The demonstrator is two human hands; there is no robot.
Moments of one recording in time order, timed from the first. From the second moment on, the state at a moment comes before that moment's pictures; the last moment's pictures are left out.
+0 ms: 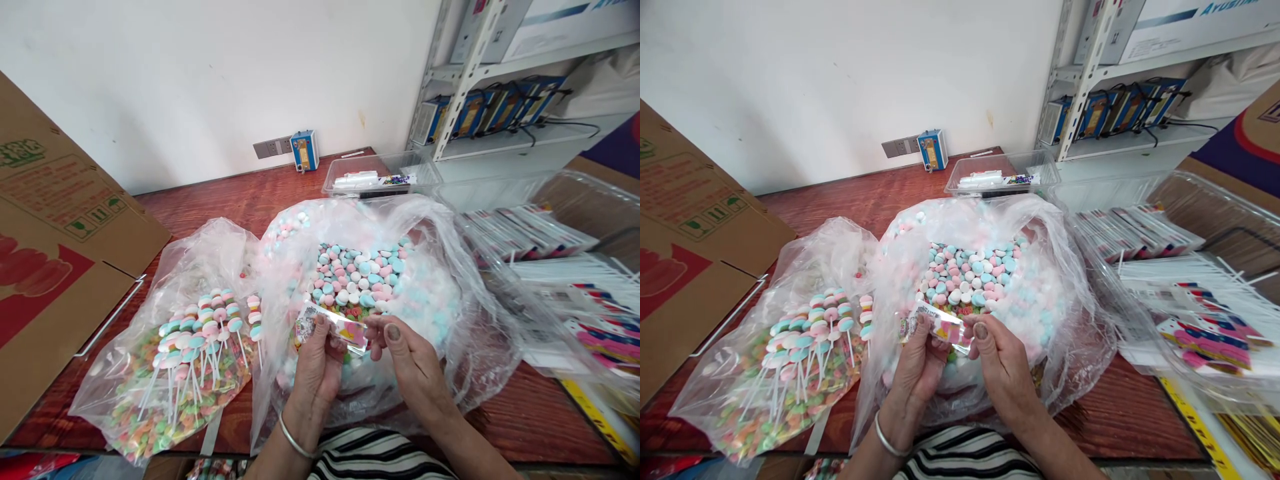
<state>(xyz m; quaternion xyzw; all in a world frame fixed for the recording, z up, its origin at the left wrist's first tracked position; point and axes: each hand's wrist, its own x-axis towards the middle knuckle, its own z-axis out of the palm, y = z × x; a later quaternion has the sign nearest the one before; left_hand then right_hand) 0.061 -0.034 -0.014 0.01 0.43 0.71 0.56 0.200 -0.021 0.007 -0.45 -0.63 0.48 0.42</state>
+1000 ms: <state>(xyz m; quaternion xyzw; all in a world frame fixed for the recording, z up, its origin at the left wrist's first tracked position) 0.035 -0.053 0.001 -0.02 0.25 0.70 0.67 0.186 -0.032 0.034 -0.32 -0.74 0.34 0.48</state>
